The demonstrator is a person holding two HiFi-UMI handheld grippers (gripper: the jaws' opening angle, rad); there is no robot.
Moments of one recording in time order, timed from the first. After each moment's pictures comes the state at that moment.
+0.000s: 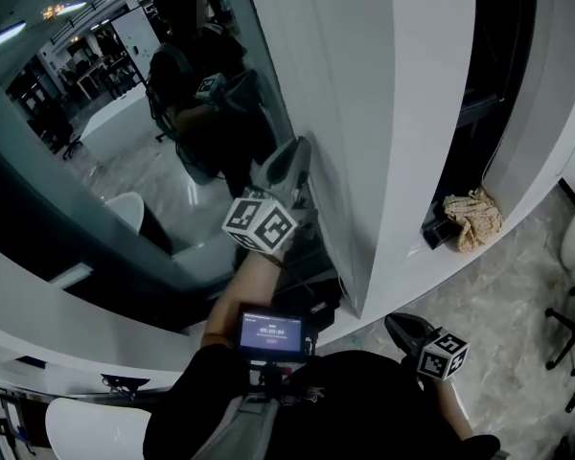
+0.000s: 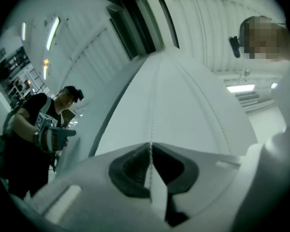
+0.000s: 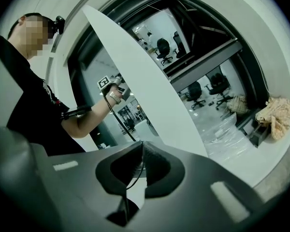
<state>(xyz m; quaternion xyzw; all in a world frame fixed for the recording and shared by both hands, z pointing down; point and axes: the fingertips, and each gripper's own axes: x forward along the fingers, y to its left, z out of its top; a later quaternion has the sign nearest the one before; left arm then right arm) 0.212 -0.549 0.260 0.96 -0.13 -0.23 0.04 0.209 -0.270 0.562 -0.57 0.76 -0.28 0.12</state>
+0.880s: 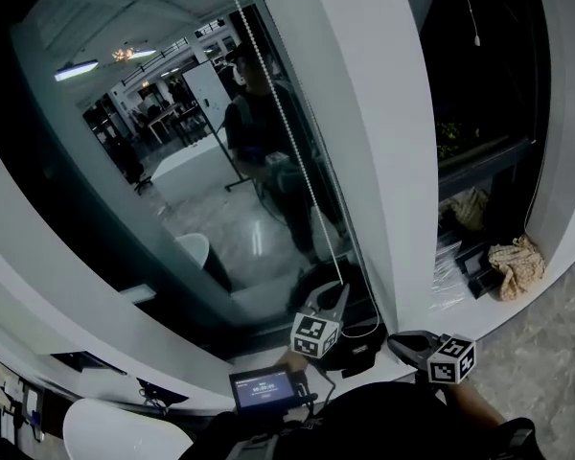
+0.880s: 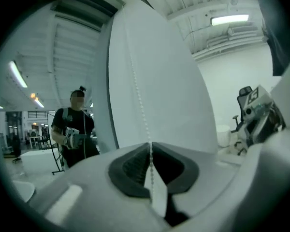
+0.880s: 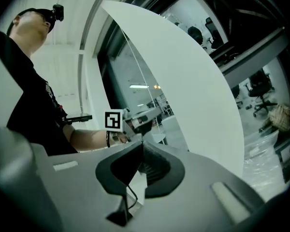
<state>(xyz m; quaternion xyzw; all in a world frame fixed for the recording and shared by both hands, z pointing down) 0.147 -0.473 0.472 0.96 -0.24 0.08 -0.08 0.165 -0.316 0.517 -0.42 0.88 -0.22 0.08</state>
